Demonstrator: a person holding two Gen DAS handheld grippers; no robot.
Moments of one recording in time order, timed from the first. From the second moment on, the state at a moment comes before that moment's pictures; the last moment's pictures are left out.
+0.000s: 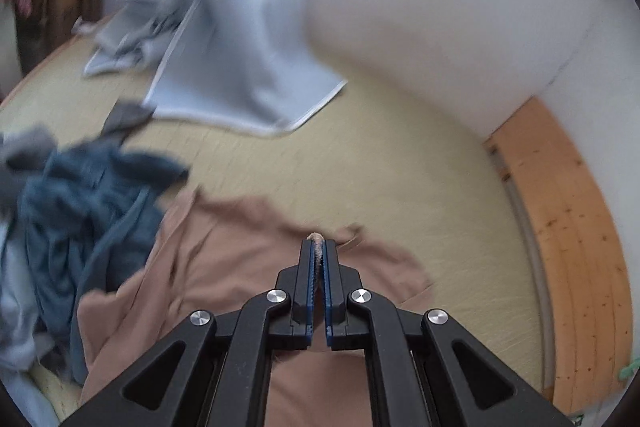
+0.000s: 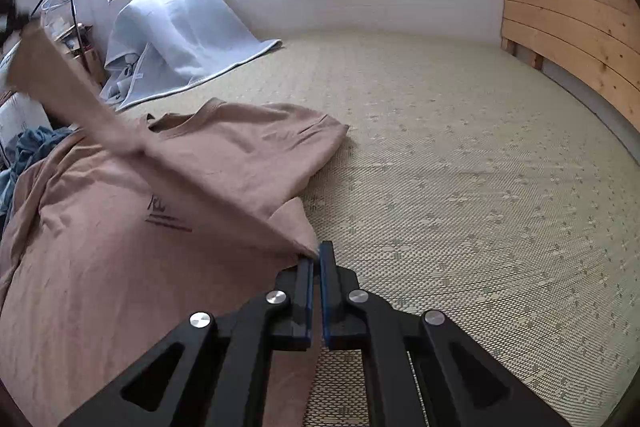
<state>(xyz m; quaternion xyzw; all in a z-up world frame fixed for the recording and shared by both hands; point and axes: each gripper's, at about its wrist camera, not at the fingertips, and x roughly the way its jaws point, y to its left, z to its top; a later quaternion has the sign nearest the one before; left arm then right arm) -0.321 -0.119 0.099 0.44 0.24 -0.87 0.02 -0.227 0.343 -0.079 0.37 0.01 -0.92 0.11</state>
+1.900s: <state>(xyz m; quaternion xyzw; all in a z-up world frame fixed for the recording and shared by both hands) -0.268 -0.157 -0.089 0.46 0.34 -0.81 0.14 -0.229 0.329 -0.093 0.39 0.04 -0.91 0.12</state>
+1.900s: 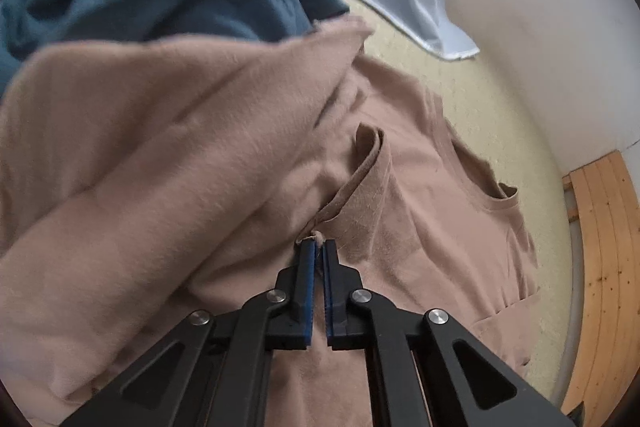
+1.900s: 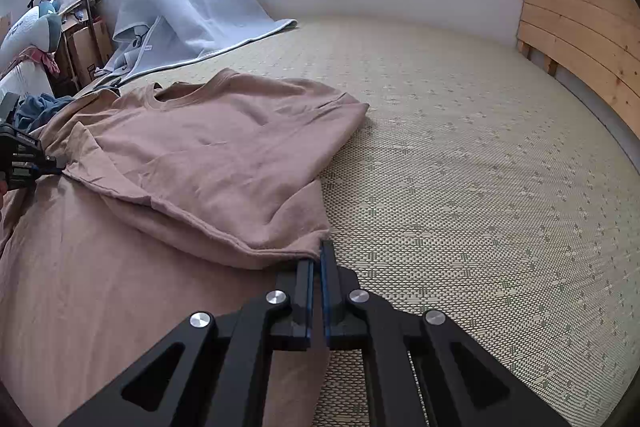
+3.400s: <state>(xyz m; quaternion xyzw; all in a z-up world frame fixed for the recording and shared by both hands) -0.154 -0.158 -0.091 0.42 0.34 -0.84 0.08 -0.312 0.181 -0.075 0.49 0.15 -0.84 0.21</state>
